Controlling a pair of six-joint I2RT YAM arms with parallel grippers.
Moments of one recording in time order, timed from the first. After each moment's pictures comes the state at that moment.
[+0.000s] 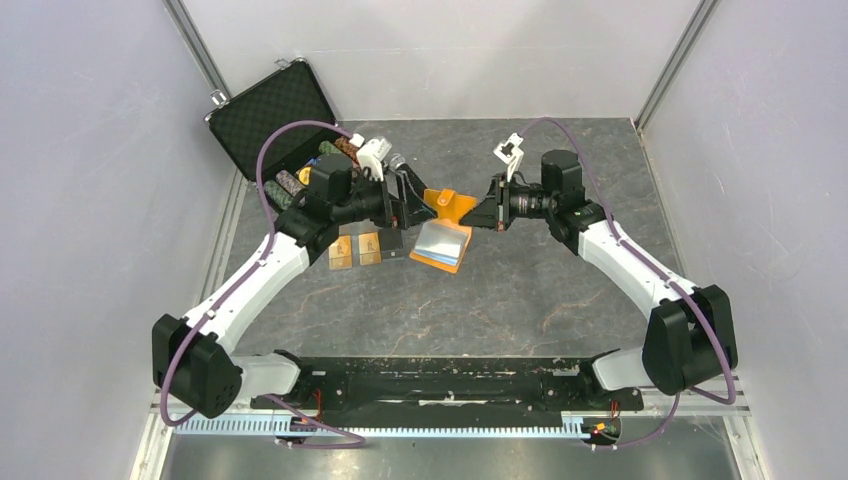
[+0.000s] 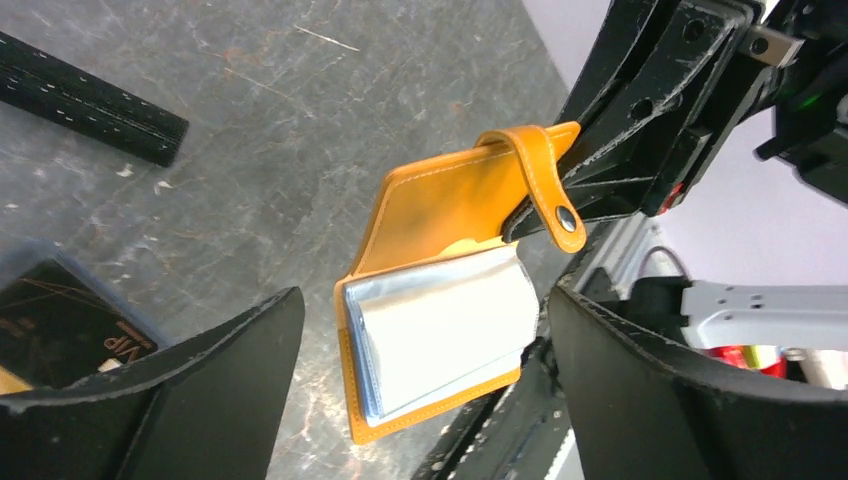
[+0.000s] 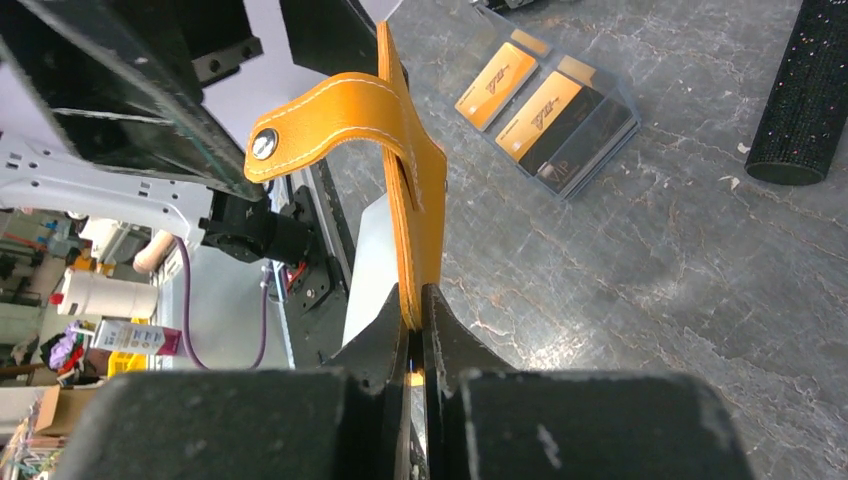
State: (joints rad) left arm -0.50 1.27 1.09 -0.23 0.48 -0.44; right arm 0.34 1.39 1.00 -0.03 -0.93 0.35
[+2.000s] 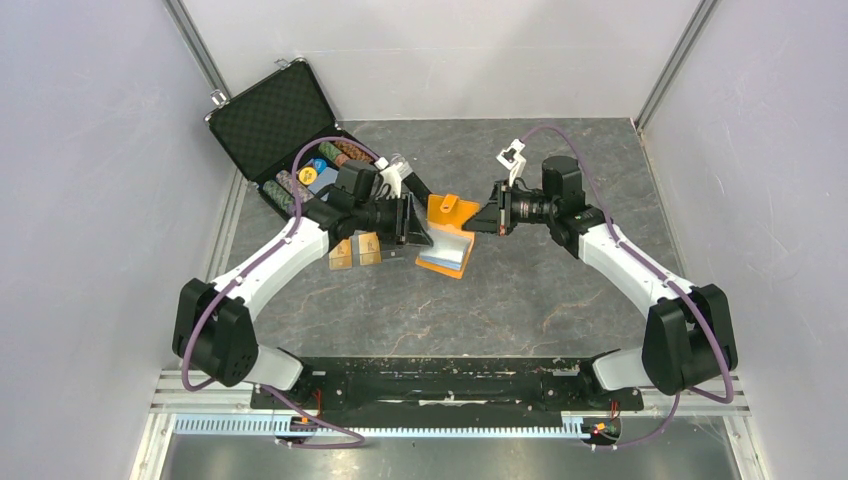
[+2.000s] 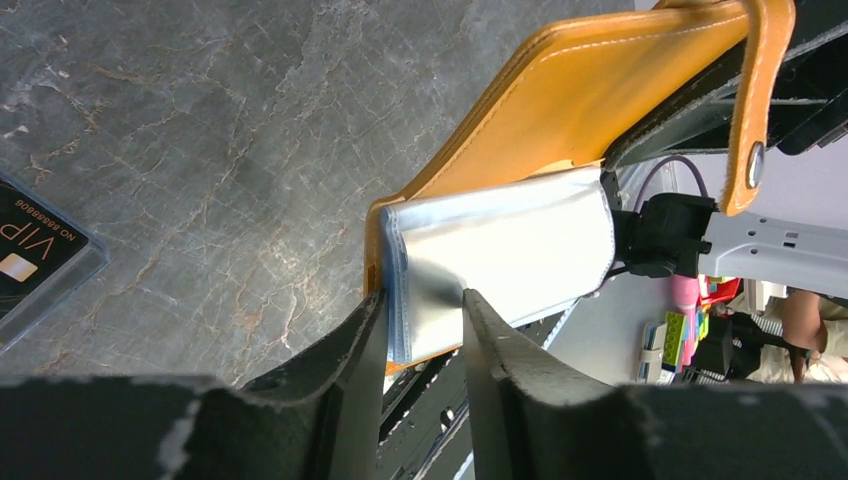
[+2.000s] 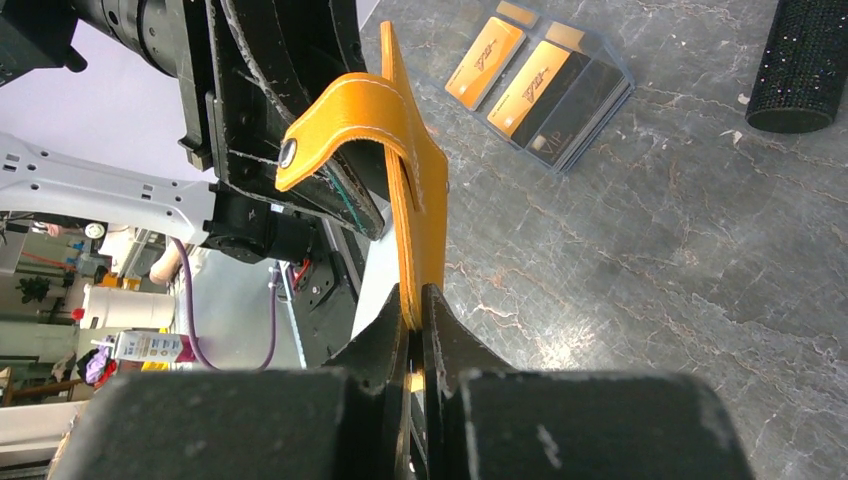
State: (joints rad) left arm -0.49 1.43 1.11 -0.42 0.61 -0.45; right arm 0.33 1.39 0.95 0.00 -0.92 0.41
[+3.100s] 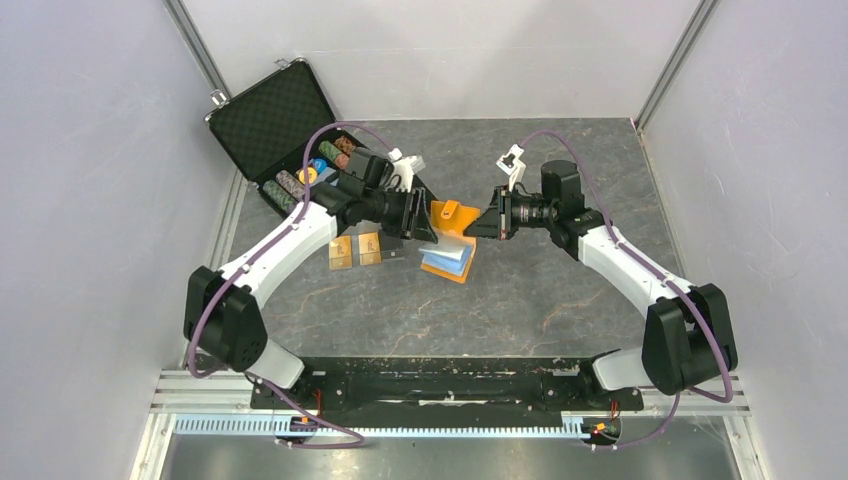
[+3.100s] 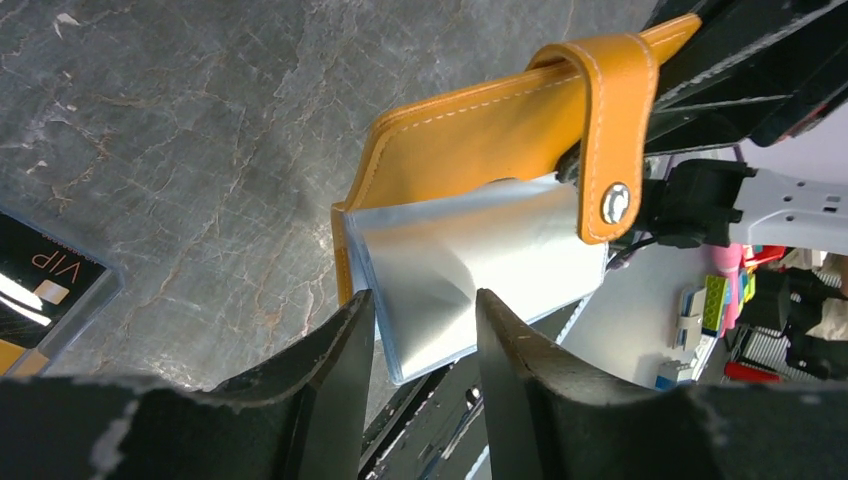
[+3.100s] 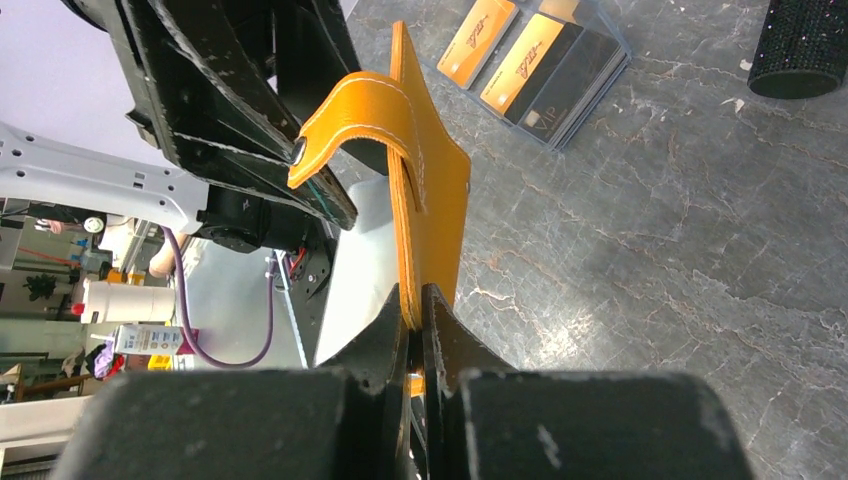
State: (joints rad) left arm -0.51 1.50 1.25 -0.56 0.60 -0.33; right arm 0.33 1.39 0.93 -0.02 -0.92 0.39
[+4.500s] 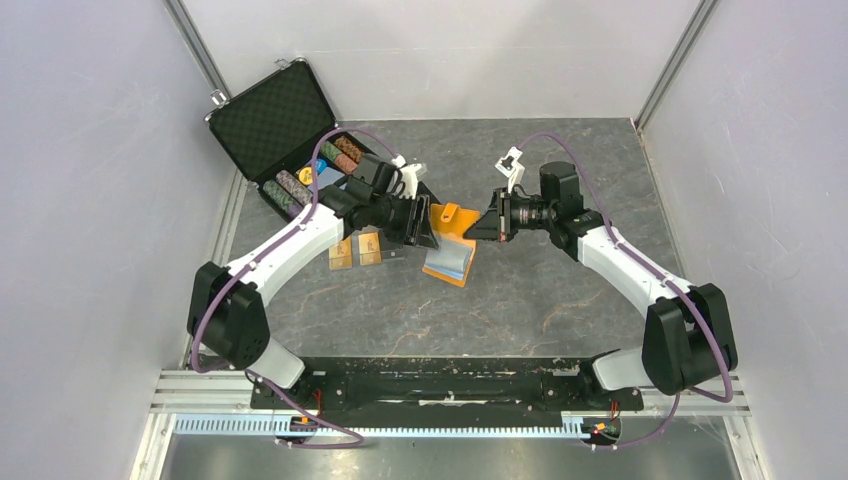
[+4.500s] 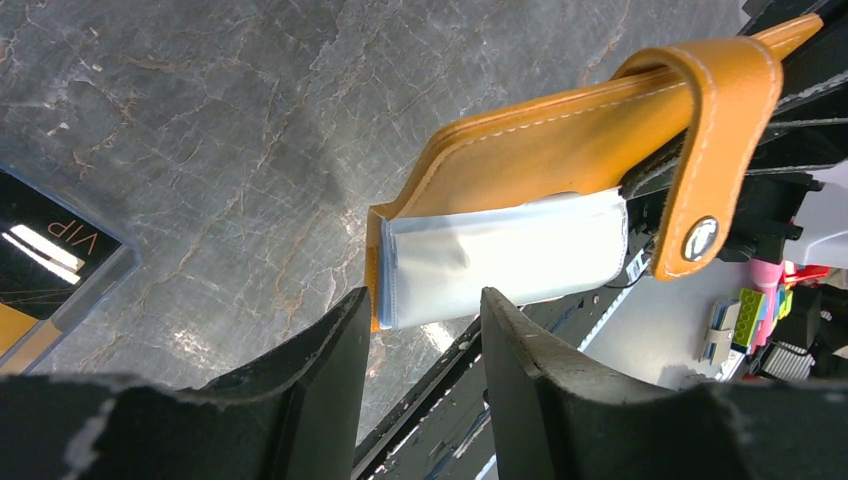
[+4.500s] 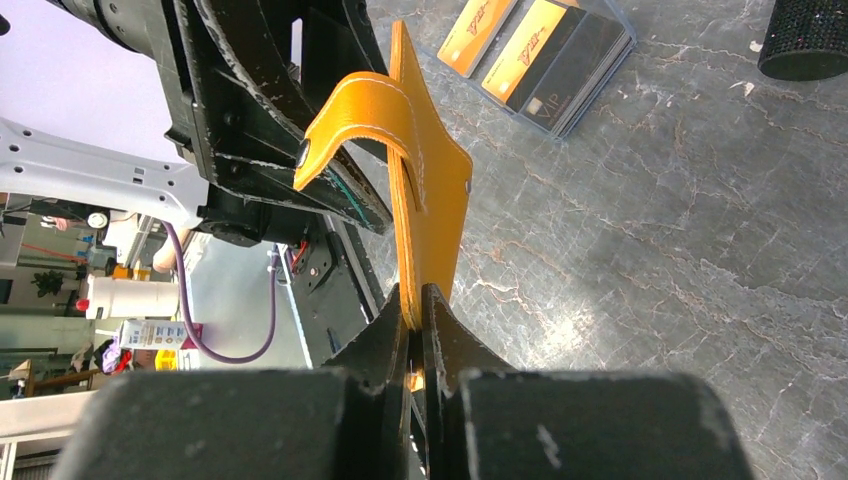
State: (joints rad) left arm -0.55 1.54 1.25 -0.59 0.51 -0.32; right arm 0.33 1.39 0.92 -0.04 -0.92 0.38
